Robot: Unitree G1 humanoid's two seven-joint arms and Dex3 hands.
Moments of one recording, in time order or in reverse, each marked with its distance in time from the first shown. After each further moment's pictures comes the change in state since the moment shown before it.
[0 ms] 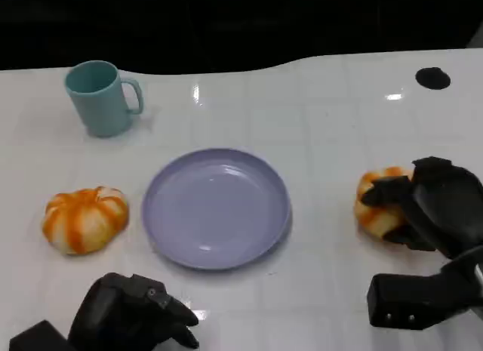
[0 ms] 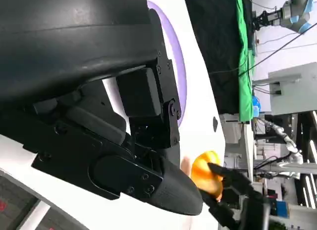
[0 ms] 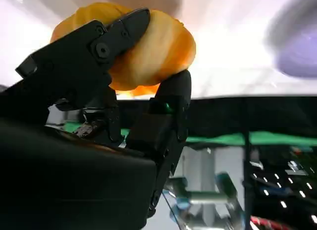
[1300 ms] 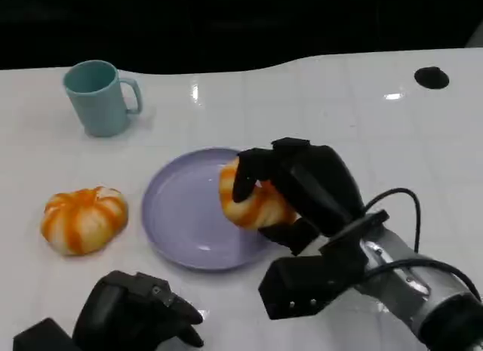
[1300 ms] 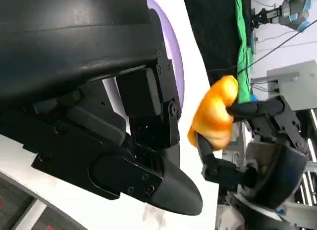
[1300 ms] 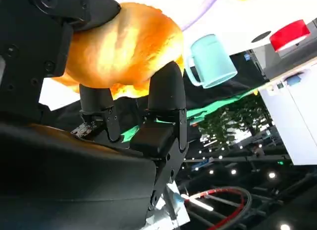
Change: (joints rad) left arm 0.004 -0.009 -0.012 -0.026 -0.001 0.023 0.000; right arm -0.233 0.361 0.072 0.222 0.095 -0.211 0.030
